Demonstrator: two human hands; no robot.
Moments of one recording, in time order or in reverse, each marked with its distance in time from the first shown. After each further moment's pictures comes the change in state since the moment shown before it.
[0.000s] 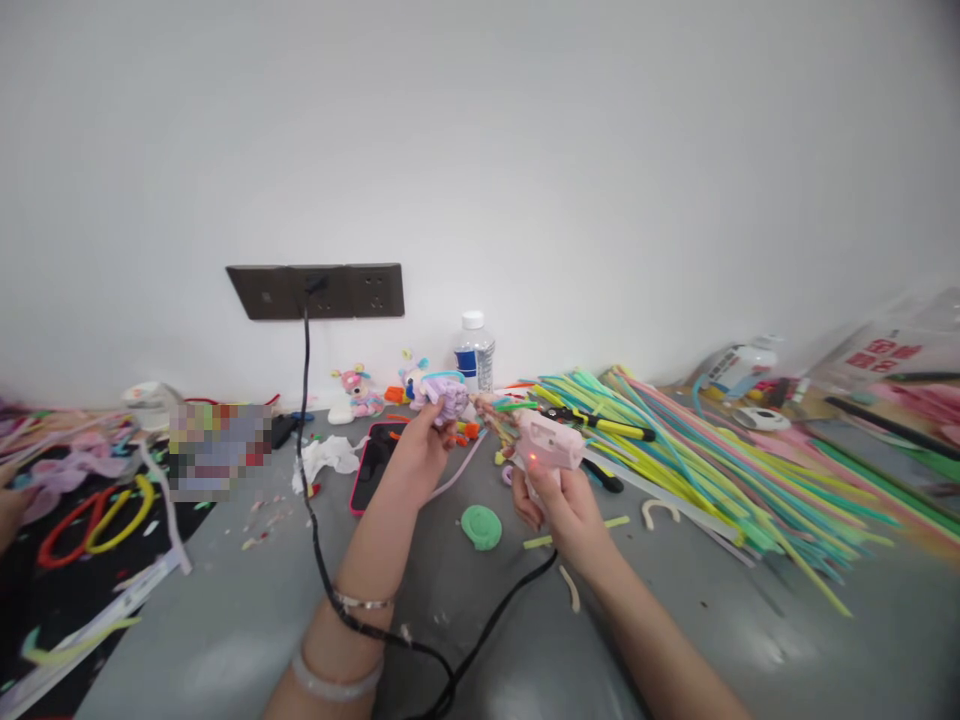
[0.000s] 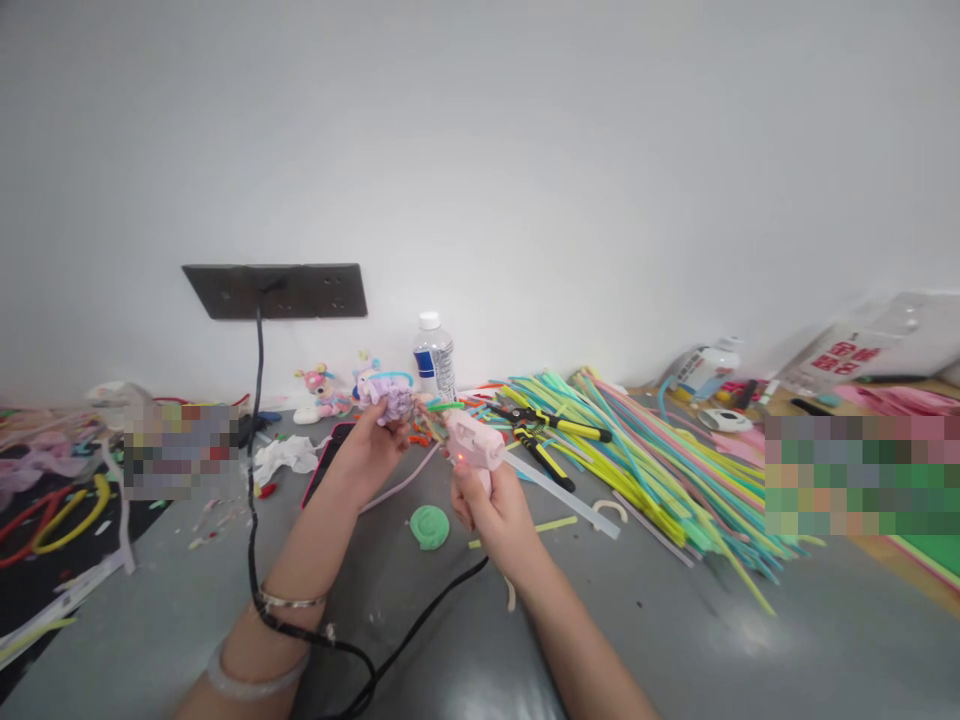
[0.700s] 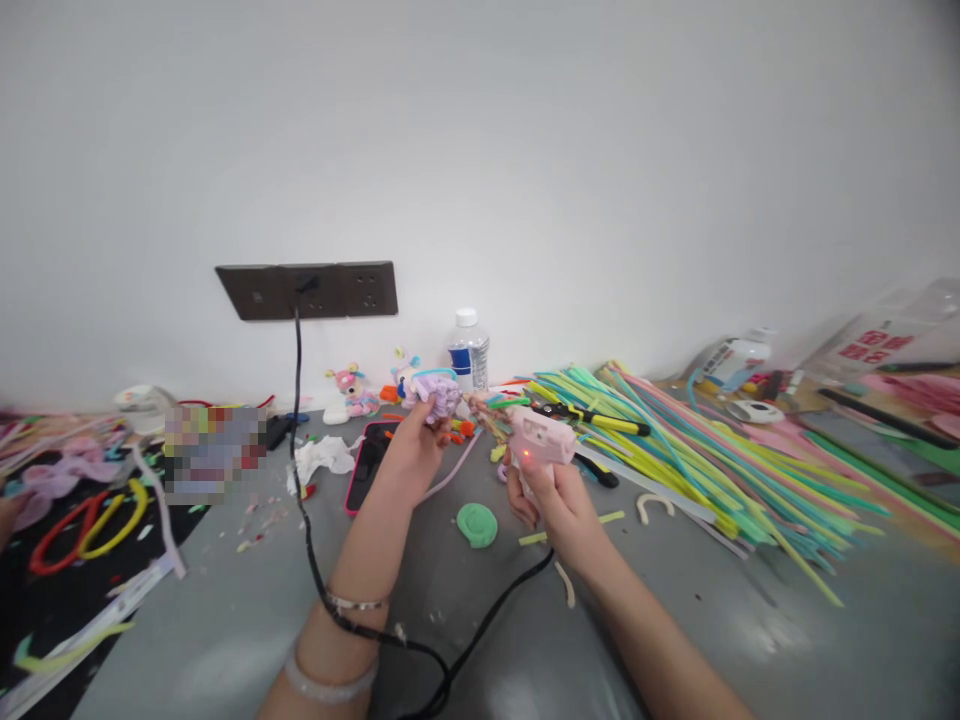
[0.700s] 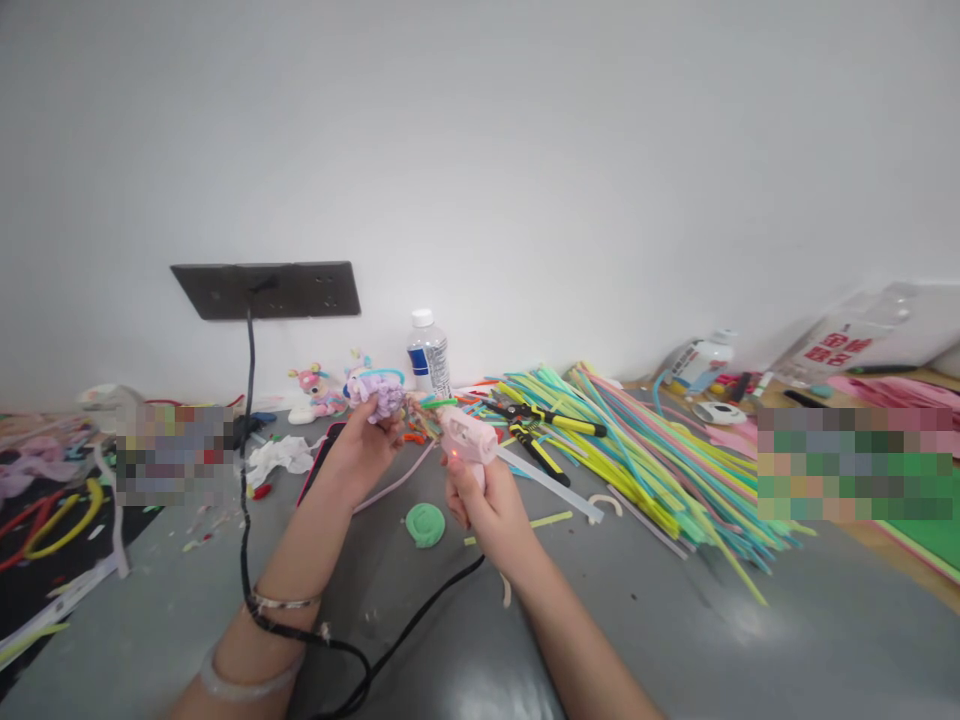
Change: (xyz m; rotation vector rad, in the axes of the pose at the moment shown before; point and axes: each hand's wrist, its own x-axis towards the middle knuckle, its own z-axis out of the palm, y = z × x) left_hand -0.001 0.002 0.002 0.004 -0.015 -0.004; right_hand 0.000 -0.011 0.001 0.053 0.002 0.083
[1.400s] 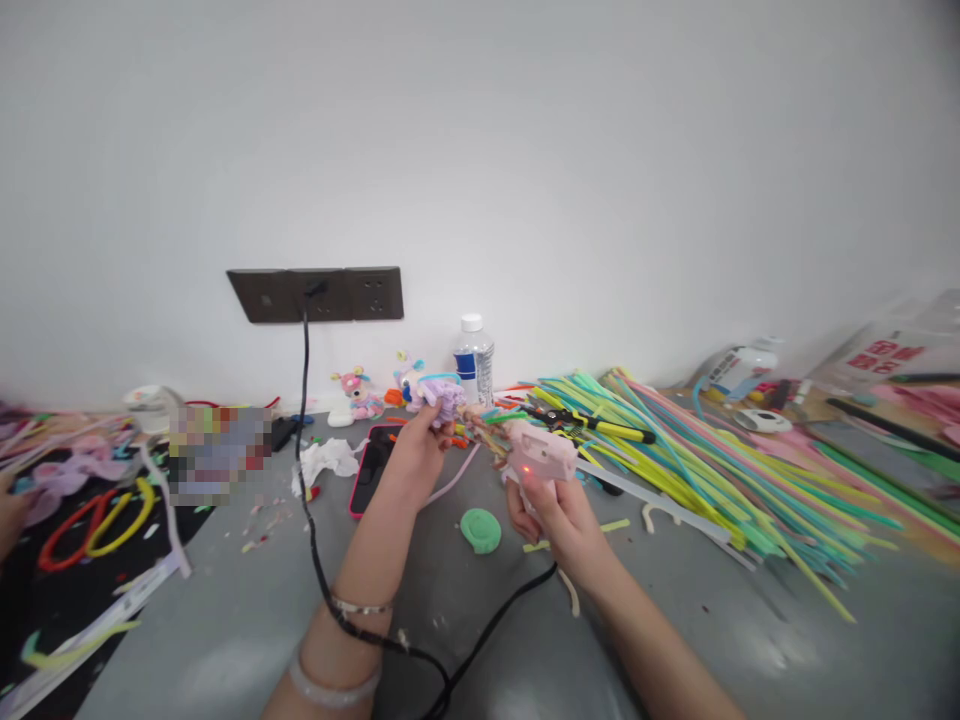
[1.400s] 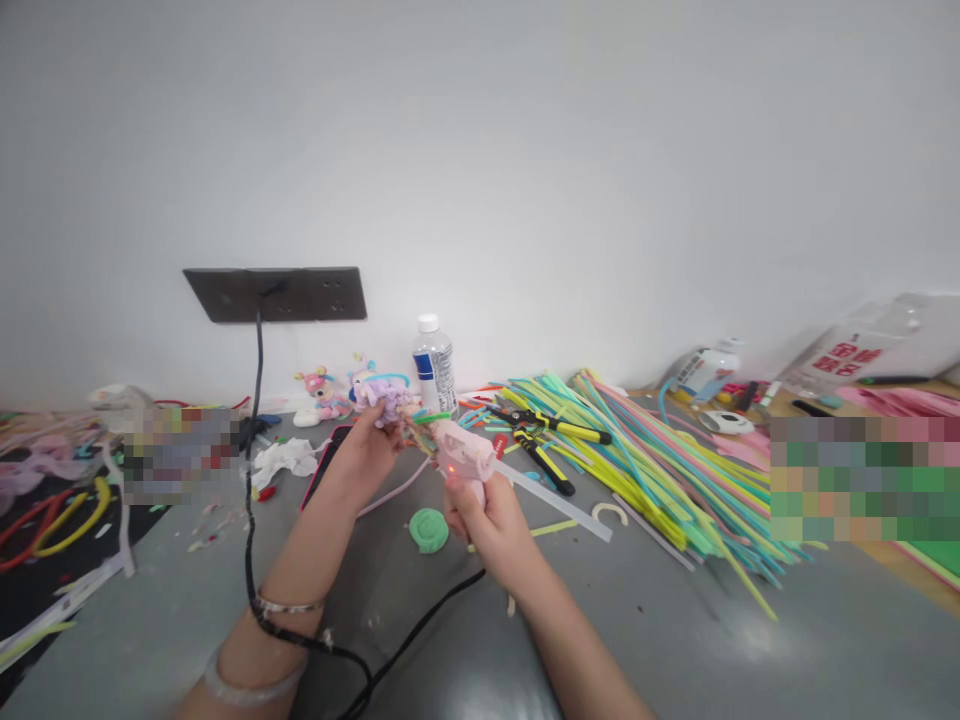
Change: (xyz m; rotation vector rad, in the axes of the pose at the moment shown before) left_hand 0.003 -0.001 0.001 -0.010 0.099 0.026; right_hand -0.005 0.018 -0.001 0.036 -0.097 -0.095
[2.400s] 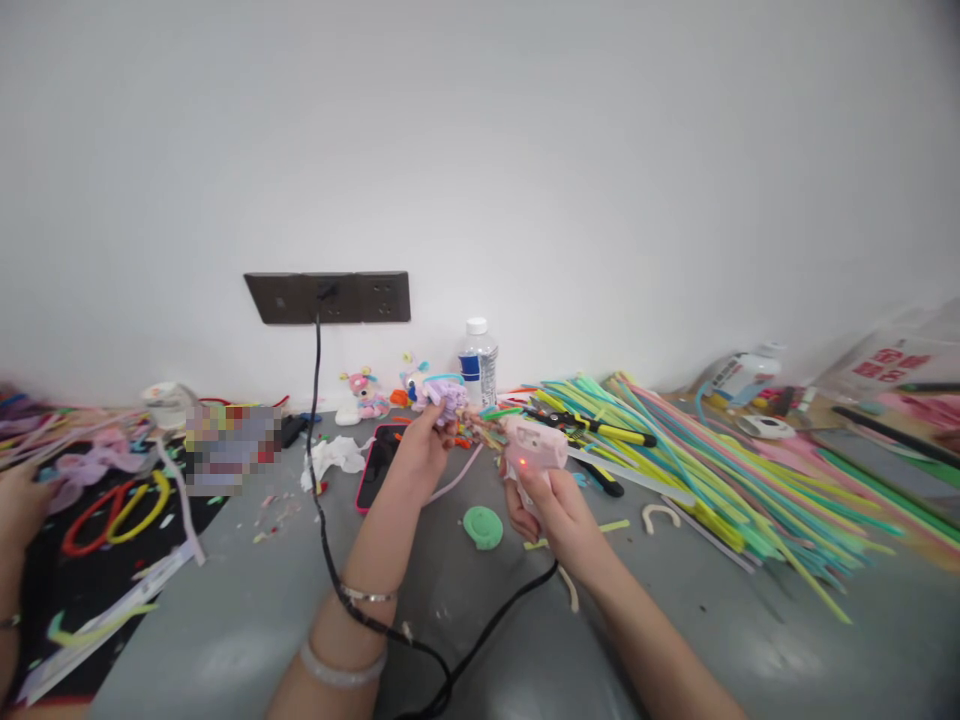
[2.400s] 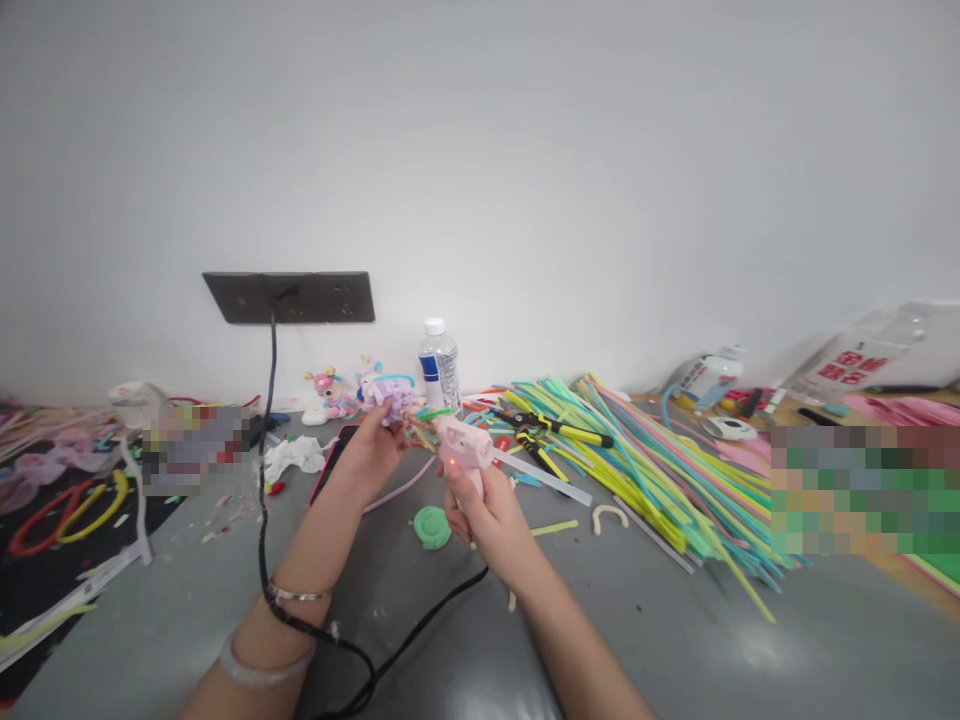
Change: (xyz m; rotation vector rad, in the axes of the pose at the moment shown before) left_hand -0.003 0.001 0.000 0.020 -0.014 0.018; right_hand 0.003 -0.015 0.006 0.043 0.002 0.131
